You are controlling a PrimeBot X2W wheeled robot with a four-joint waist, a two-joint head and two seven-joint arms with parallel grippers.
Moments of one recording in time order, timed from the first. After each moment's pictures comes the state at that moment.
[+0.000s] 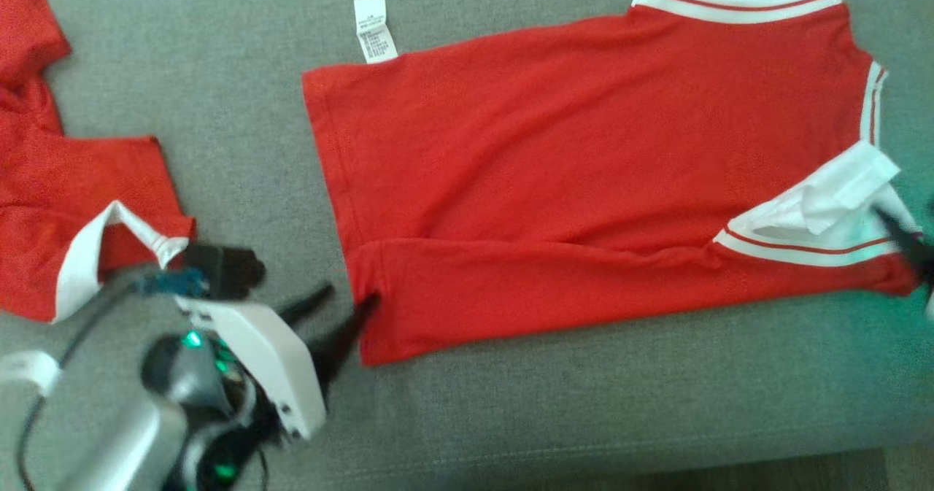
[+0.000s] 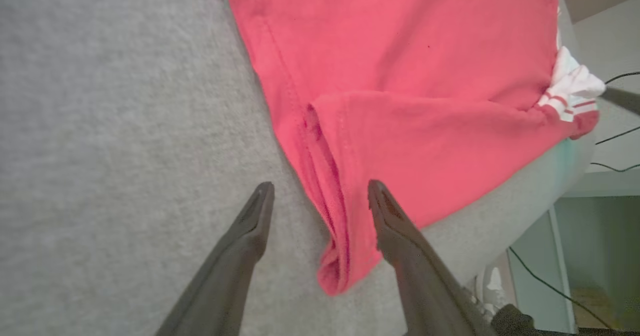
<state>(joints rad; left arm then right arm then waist) -0.09 0.39 -0.43 -0.23 -0.78 0.15 0.52 -0.14 -0.44 -0.16 -0.05 0.55 0.13 0.87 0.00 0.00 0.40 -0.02</state>
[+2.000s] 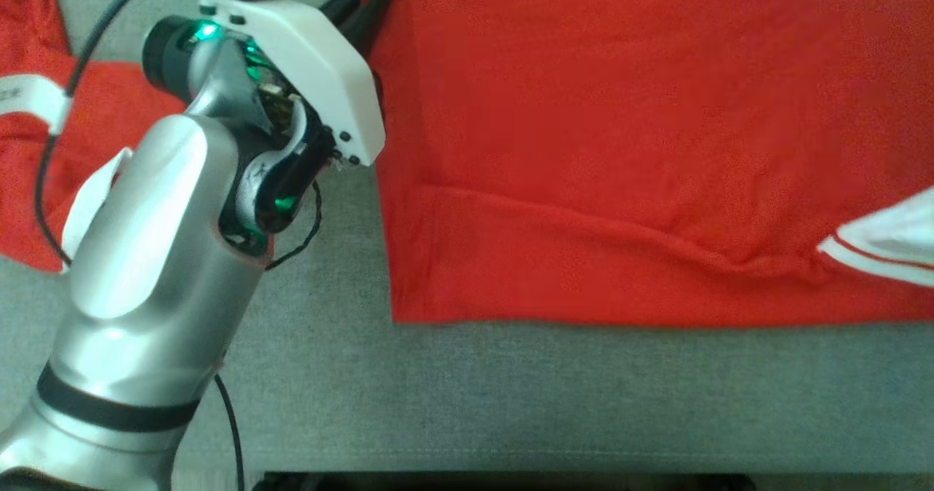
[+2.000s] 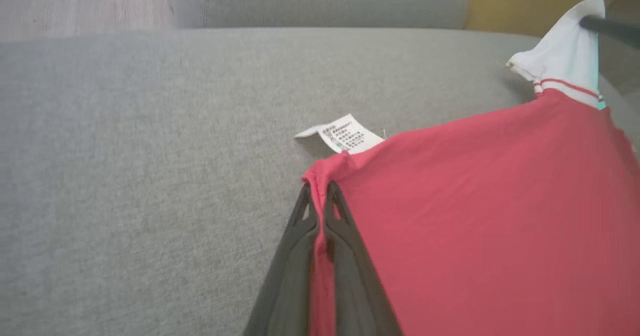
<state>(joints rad) -0.78 0.22 -0.50 0.09 -0.59 0.12 0.43 -1.08 -0.46 0.04 0.59 0.45 0.13 0.49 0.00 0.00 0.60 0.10</state>
